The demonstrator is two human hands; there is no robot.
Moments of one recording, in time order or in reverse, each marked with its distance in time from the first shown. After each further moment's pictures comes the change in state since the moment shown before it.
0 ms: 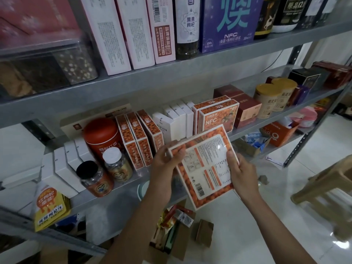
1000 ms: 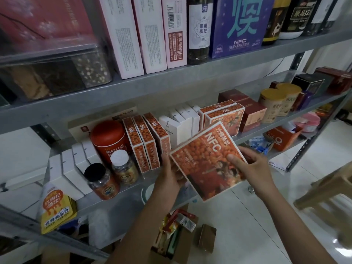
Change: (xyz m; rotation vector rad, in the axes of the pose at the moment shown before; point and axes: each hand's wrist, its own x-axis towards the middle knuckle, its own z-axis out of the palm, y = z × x) left_hand 0.006 -0.014 -0.019 -0.063 -0.076 -0.212; right_hand 0.007 -0.036 -0.017 0.353 -0.064 -0.031
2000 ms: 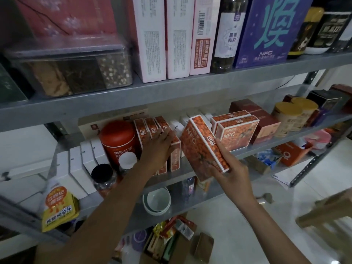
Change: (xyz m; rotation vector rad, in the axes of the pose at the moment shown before) left_hand 0.097 0.072 -0.063 1.850 0.137 0.579; right_hand 0.011 0.005 0.064 -0.419 -0.157 -0.380
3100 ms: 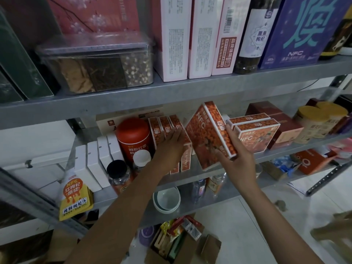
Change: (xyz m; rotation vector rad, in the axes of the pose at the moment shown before) left_hand -0.006 0.001 -0.009 -0.028 -0.035 -0.023; right_hand 0.042 -0.010 0.024 0.083 0.044 0.008
